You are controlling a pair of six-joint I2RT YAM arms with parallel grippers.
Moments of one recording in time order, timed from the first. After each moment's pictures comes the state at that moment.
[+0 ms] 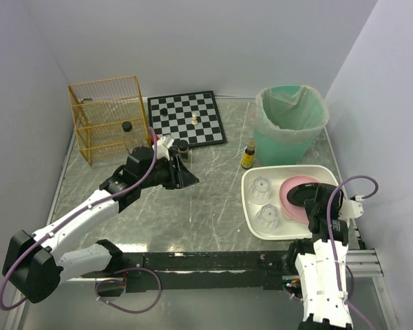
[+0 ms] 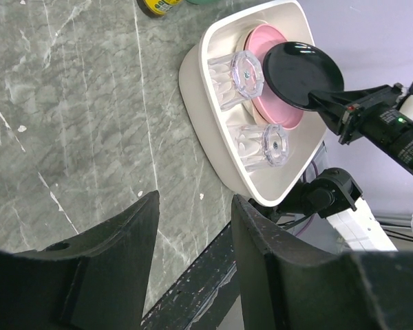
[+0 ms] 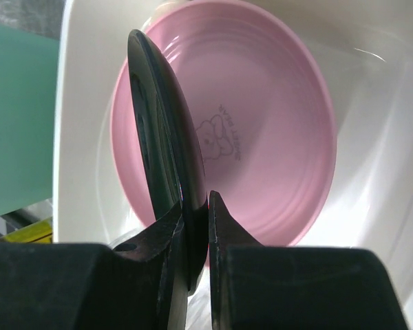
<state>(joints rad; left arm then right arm) -0.61 1.08 0.76 -0.10 0.38 -0.72 -0.21 0.48 0.50 -0.85 0.33 1.11</state>
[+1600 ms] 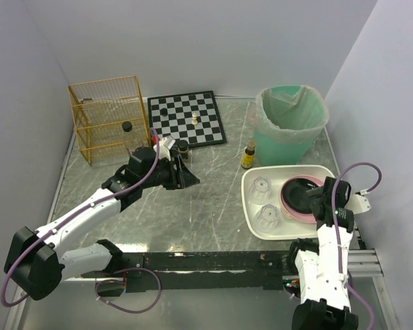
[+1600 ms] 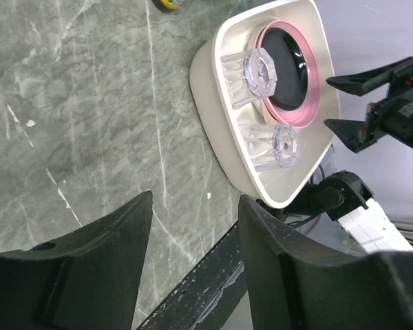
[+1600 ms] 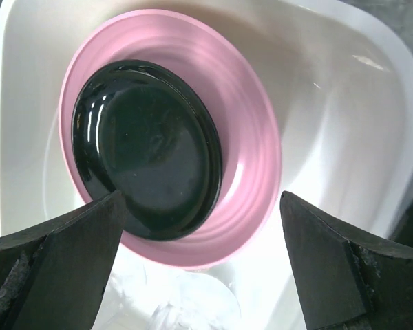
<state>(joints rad) -0.61 1.11 0.75 -0.10 0.37 -0.72 -0.34 0.64 0.58 -0.90 0.32 0.94</state>
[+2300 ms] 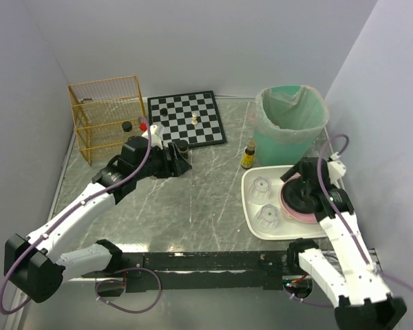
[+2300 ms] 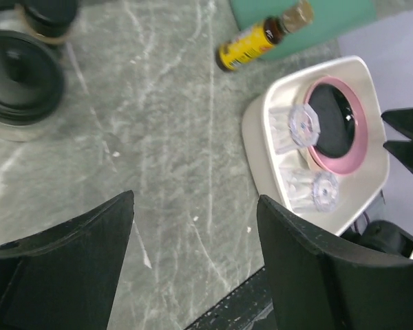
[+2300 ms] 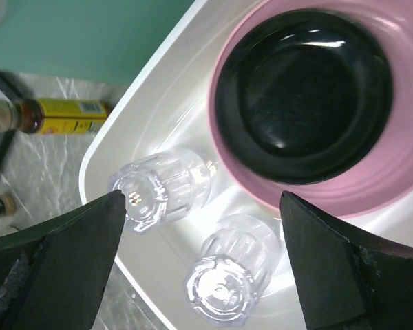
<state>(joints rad) -0.56 1.09 0.90 -0.28 0.19 -0.62 0.15 0.75 0.82 -0.91 0.37 0.89</state>
